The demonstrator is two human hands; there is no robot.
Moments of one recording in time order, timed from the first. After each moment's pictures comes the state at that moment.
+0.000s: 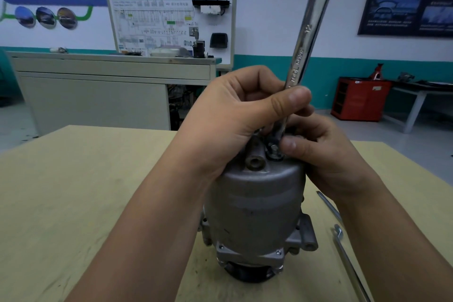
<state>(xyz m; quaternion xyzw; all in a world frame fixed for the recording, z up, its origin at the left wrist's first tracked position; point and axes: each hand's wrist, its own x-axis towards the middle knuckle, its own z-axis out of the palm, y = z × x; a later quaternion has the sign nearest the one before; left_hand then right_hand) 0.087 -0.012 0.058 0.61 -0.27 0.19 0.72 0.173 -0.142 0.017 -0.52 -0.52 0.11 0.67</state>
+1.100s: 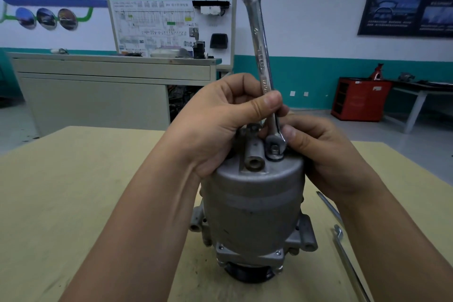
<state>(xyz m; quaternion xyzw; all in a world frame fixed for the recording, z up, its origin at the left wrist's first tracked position) 0.092 0.003 0.054 0.62 -0.22 0.15 0.74 0.174 -0.142 0.016 -0.54 -0.51 0.09 0.66</state>
